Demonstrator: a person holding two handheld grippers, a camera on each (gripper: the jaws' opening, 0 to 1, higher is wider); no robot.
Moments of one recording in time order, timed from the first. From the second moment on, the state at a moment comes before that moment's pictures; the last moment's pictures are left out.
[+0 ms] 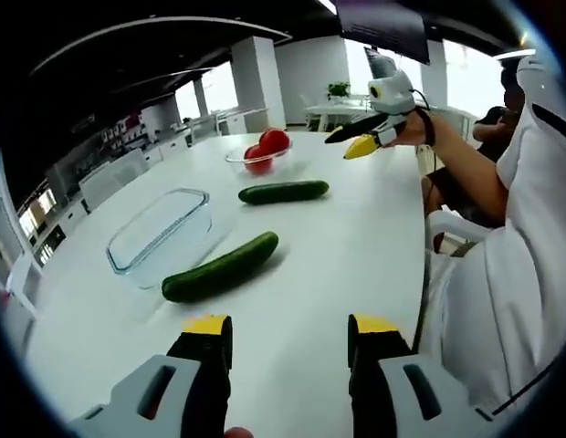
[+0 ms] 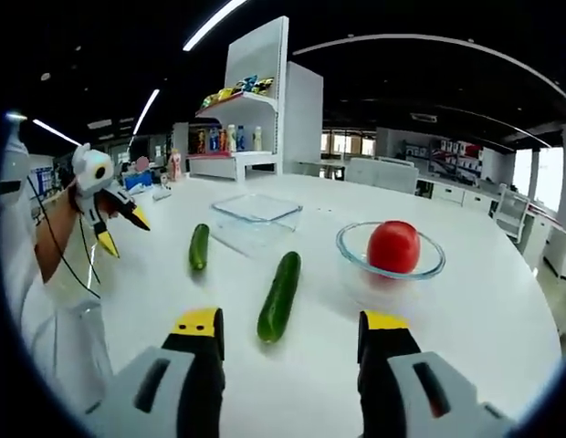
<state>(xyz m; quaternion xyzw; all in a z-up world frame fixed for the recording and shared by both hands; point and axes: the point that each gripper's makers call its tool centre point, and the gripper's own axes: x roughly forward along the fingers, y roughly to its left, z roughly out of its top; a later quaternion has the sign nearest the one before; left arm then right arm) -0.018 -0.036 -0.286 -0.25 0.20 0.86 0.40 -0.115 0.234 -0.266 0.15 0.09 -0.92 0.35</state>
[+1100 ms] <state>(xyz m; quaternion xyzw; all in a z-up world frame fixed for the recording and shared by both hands) -0.077 -0.009 -0.257 -0.17 0.36 0.79 0.47 -0.120 0.237 -0.261 0.14 0.09 -0.93 0.34</state>
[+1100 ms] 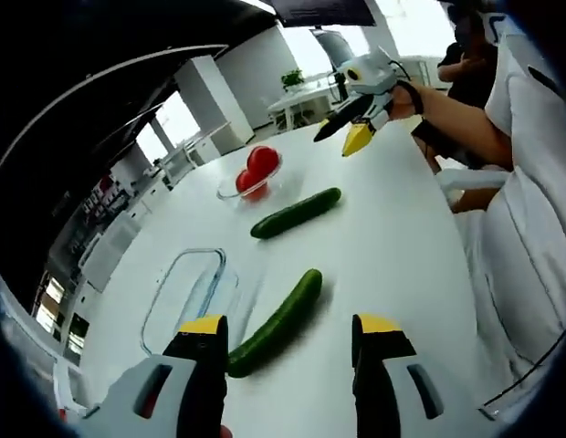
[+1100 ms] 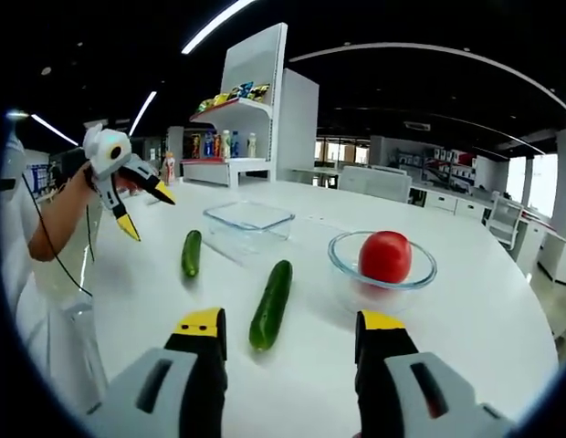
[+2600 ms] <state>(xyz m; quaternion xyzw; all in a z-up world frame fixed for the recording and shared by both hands) -0.125 0.006 -0.306 -0.26 0.48 0.61 0.58 -0.114 0.240 -0.269 0.15 0.08 -0.92 0.35</state>
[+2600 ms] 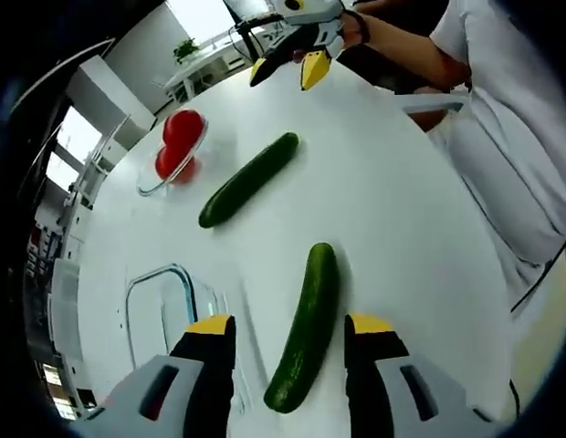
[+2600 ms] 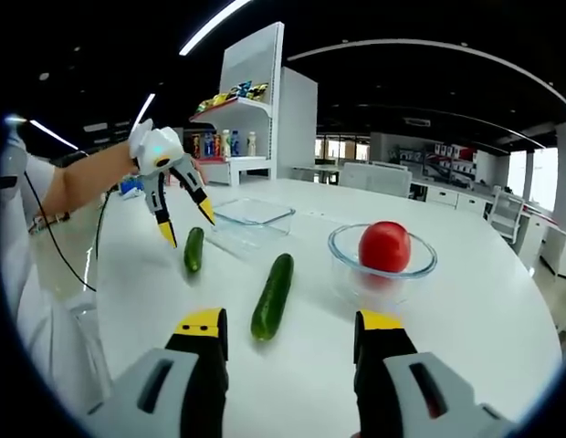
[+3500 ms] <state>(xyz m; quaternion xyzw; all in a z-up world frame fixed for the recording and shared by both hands) -0.133 -0.016 -0.348 -0.33 0.49 0.56 0.58 -0.113 0.245 -0.285 0.16 0.08 -0.92 0.34</state>
